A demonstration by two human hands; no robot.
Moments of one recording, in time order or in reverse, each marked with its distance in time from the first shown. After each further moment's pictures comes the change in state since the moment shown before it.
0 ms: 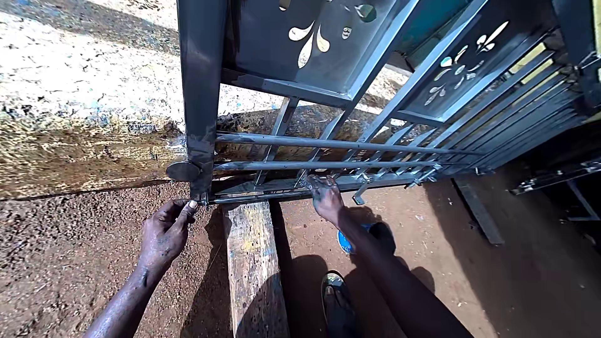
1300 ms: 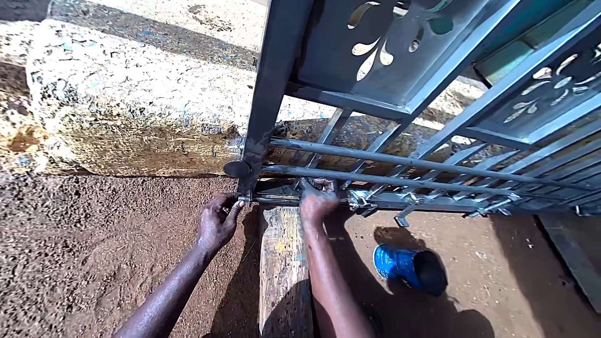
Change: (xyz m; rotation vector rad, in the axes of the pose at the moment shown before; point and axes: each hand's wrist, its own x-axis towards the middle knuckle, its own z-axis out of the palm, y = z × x) left_hand -0.003 -0.008 0.006 0.195 0.055 0.245; right_hand 0.015 -0.161 0.063 0.879 0.813 0.242
